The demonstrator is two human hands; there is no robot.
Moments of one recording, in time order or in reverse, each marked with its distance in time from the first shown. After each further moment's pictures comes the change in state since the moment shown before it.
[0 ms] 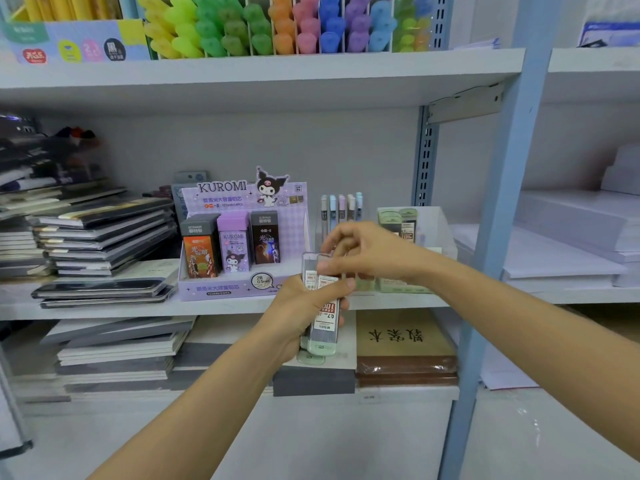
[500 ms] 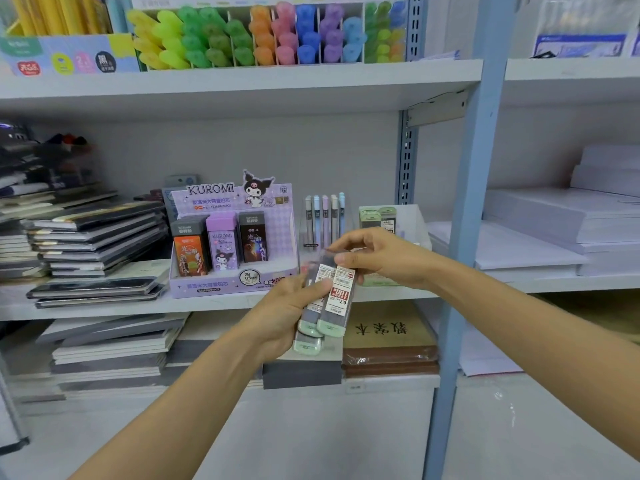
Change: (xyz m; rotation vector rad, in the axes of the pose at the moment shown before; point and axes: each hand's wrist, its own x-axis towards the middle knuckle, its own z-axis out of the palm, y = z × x) left_hand -0.018 0.003 0.006 -0.165 -0.234 -0.074; right_hand -0.036 0.021 -0.015 0.174 -0.004 -0.001
